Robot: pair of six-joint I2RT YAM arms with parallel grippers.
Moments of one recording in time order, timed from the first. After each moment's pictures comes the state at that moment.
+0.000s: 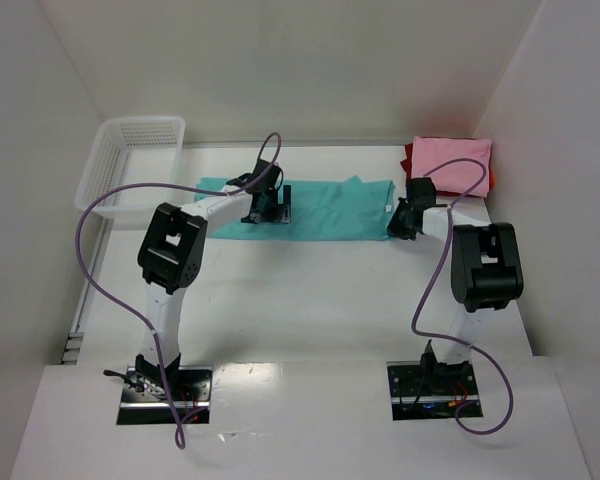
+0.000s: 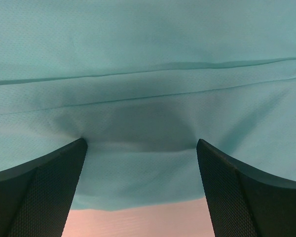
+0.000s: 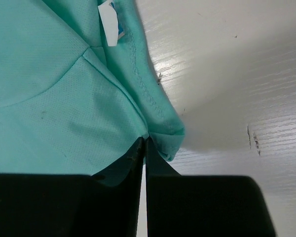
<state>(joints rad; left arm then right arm) -0.43 2.14 1.59 -0.44 -0.12 -0.41 0.04 1.79 1.02 -0.19 -0.02 0.51</state>
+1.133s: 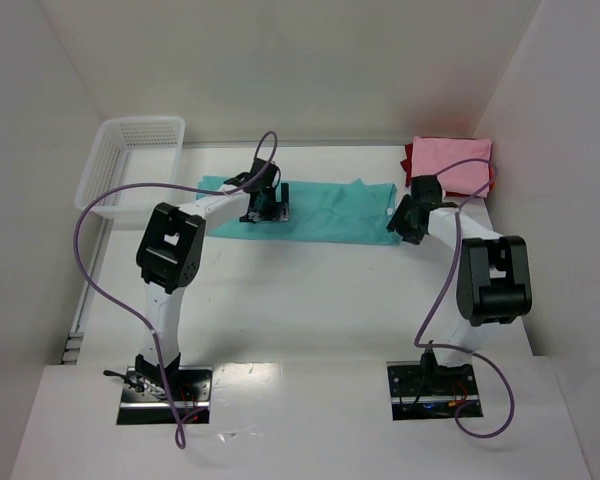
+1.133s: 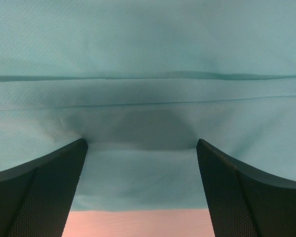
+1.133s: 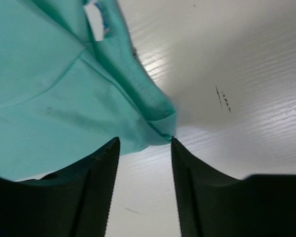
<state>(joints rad) -0.41 2.14 1.59 -0.43 -0.11 -0.42 0.04 1.70 1.01 -0.32 0.04 0.56</state>
